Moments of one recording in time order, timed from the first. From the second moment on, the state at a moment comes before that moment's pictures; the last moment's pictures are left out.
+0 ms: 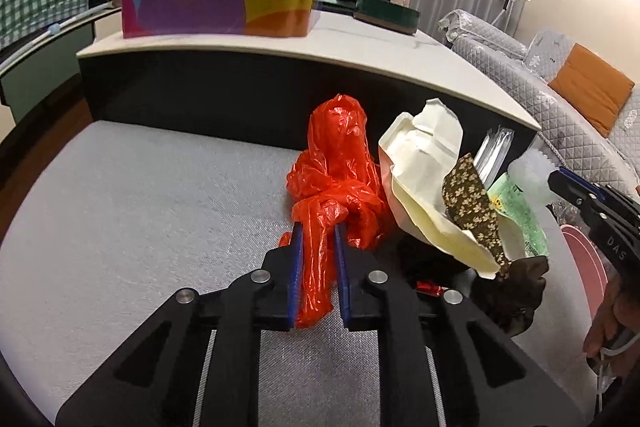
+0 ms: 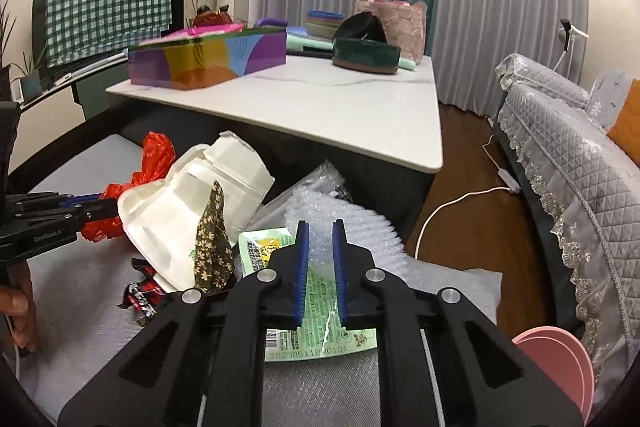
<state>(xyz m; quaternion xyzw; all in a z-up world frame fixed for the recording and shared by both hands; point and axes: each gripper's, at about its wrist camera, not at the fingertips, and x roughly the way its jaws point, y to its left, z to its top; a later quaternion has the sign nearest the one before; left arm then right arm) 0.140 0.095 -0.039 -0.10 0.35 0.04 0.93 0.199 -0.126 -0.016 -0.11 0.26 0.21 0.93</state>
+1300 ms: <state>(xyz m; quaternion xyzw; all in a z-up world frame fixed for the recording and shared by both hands) 0.038 0.061 0.039 -0.07 0.26 0.01 0.96 0.067 -0.218 0.067 -0.04 0.21 0.16 0.96</state>
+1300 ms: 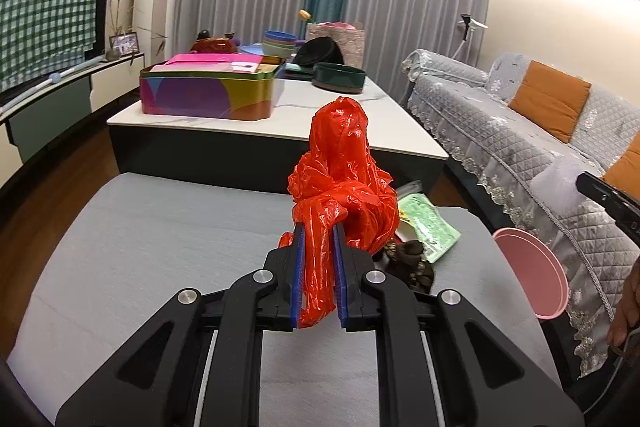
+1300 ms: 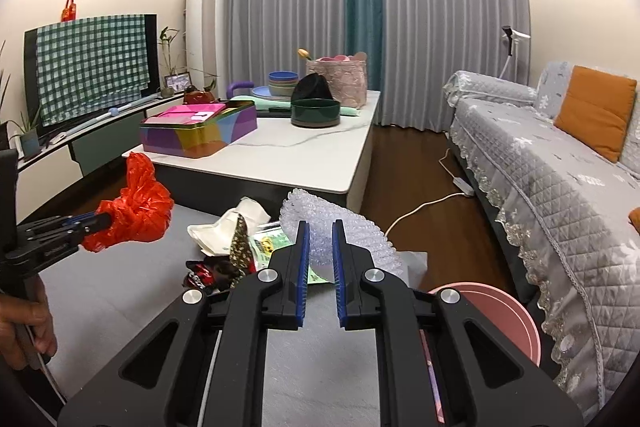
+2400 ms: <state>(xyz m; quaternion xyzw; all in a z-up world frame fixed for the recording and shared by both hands) 0.051 -0.044 0.033 -0.05 0.27 -0.08 0.96 0.061 -0.328 0.058 0.00 0.20 0.06 0.98</state>
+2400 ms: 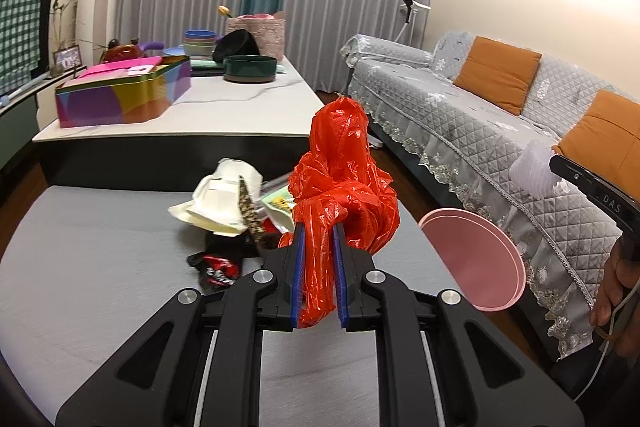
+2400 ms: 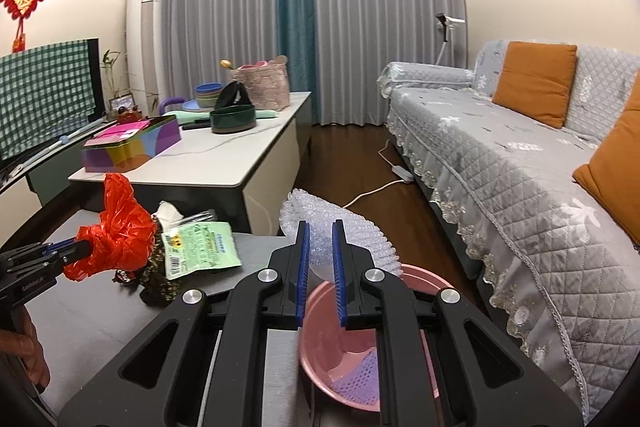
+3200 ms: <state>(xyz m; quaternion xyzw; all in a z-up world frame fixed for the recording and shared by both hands) 0.070 -0.134 0.021 -0.02 0.28 -0.15 0.95 0.068 -0.380 0.057 0.03 0.20 0.01 0.98</state>
